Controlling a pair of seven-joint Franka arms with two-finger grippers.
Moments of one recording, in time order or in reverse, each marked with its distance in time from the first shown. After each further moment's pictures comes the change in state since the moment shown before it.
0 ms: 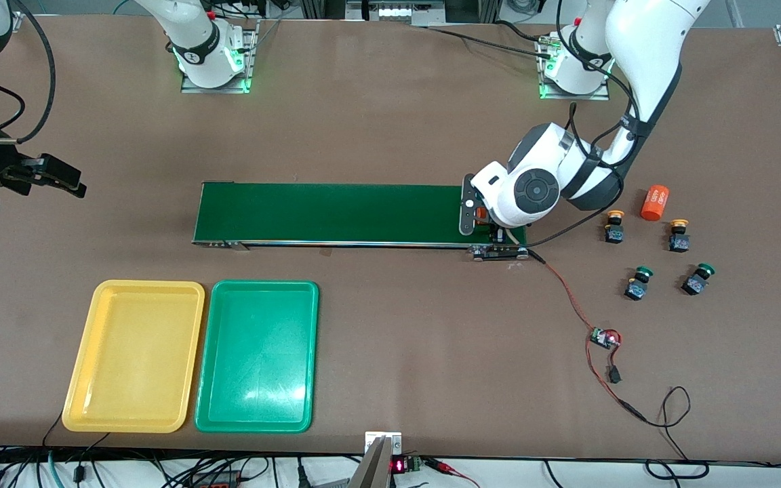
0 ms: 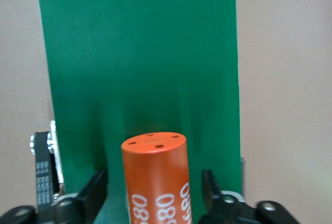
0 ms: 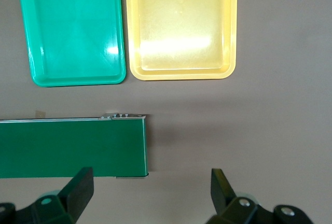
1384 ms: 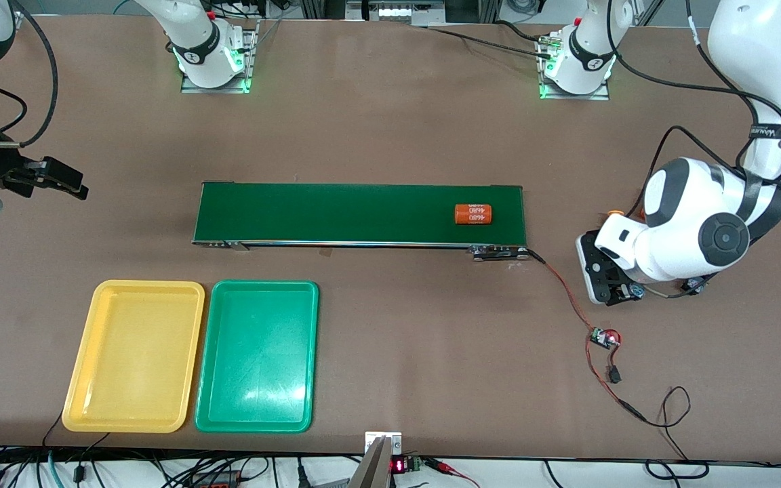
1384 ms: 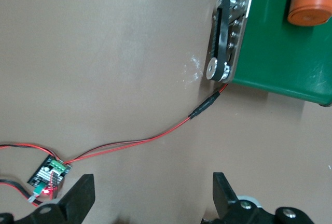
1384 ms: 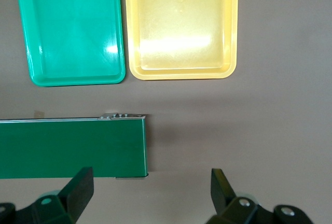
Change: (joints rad) left arm 0.323 0.045 0.019 0.241 0.024 -0.094 0.051; right arm 0.000 0.009 0.000 0.000 0.000 0.003 0.000
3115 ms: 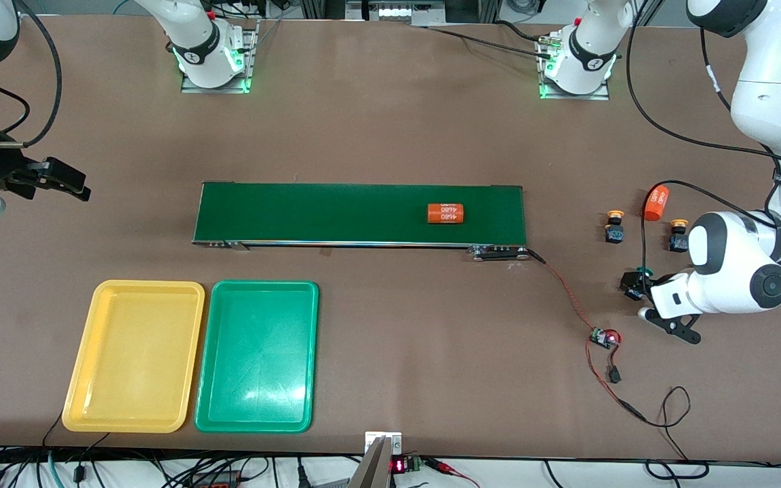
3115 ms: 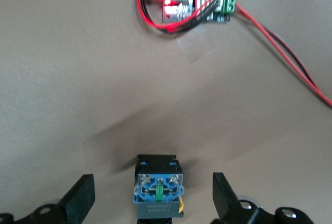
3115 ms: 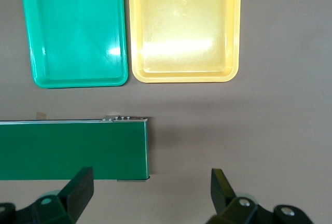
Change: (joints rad) left arm 0.088 0.244 0.170 0.094 0.044 0.113 -0.639; right arm 0.003 0.000 0.006 0.000 0.000 0.012 -0.001
